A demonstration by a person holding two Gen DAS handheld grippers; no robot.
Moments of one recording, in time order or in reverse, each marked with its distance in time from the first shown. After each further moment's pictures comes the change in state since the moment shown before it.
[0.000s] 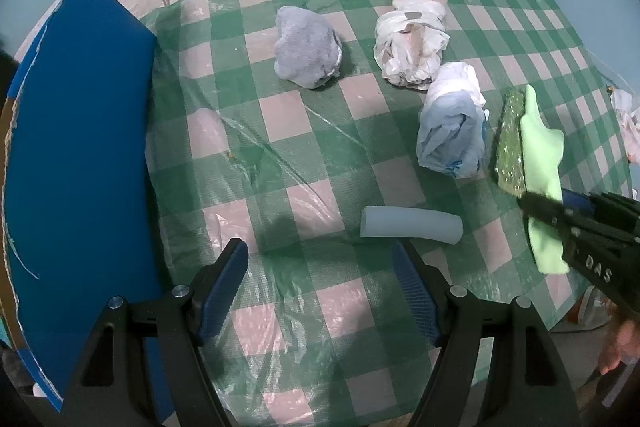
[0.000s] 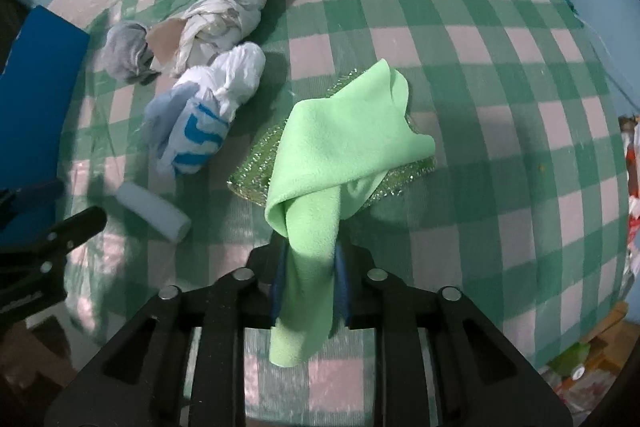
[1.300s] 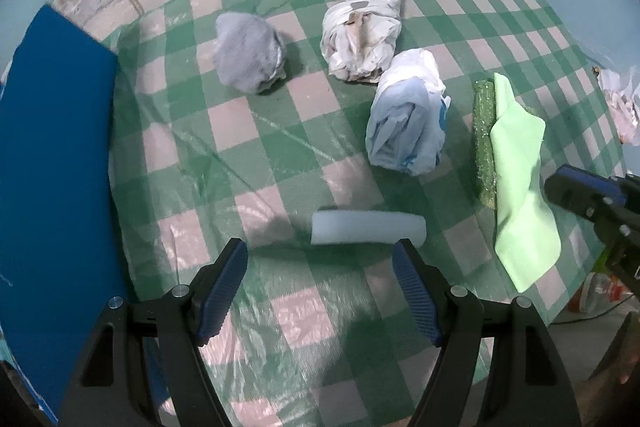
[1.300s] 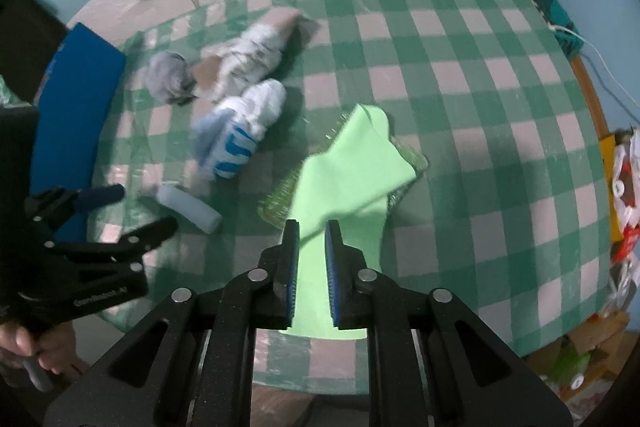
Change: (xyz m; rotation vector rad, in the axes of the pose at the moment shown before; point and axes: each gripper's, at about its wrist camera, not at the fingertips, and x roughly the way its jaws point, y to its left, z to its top) left arm 0.007 -0.043 -0.003 0.078 -0.024 -0.018; right arm -0.036 0.003 -0.011 -0.023 -0.099 0.034
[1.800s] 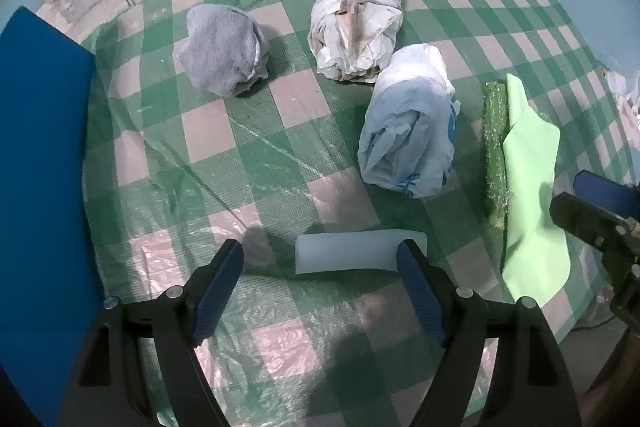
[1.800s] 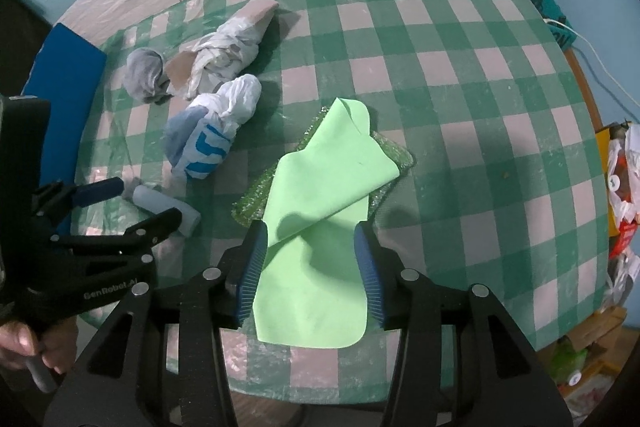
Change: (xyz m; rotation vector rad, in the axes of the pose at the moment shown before) left arm 0.022 -0.002 0.011 -0.028 0.015 -0.024; right arm 0.008 -0.009 0.003 0.013 0.006 -0.024
